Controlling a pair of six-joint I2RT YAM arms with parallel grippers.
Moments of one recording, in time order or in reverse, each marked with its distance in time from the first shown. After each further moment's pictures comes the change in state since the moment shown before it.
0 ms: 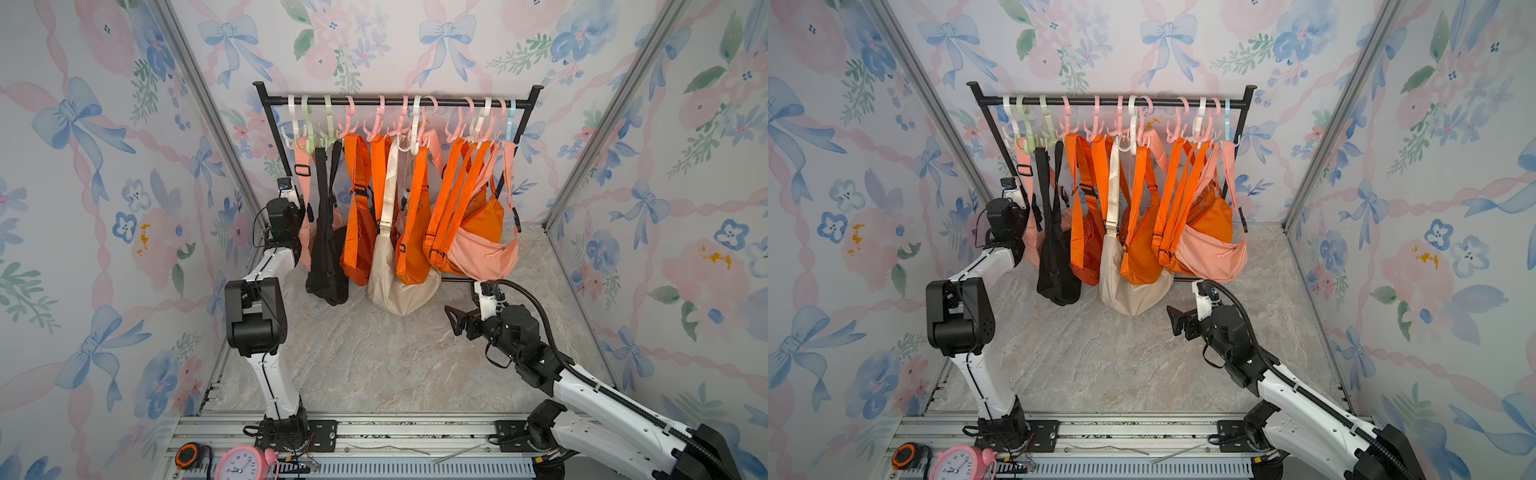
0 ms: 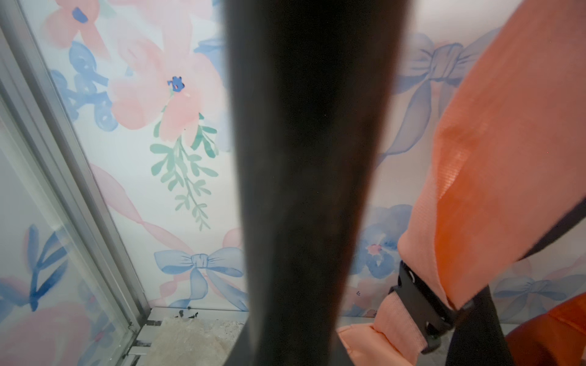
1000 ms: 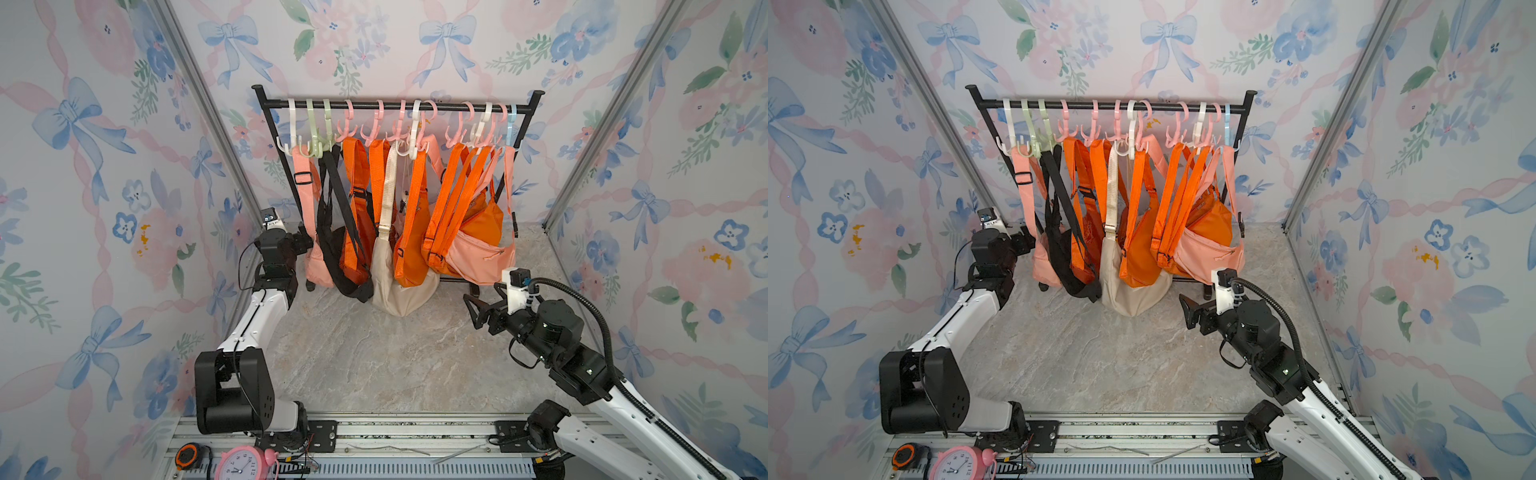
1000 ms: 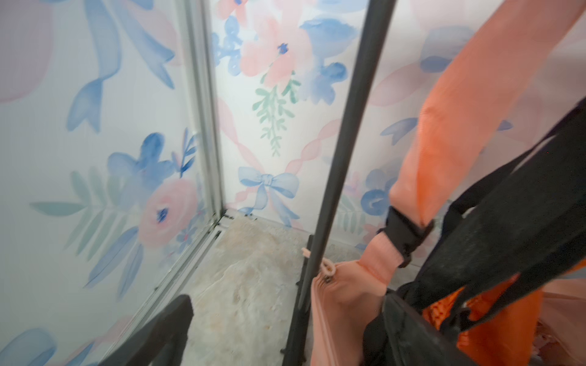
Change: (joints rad) left arm -0.043 -0.575 -0.499 -0.237 -0.337 -0.124; right arm 0.002 -0.211 0.275 -0.395 0.038 -0.037
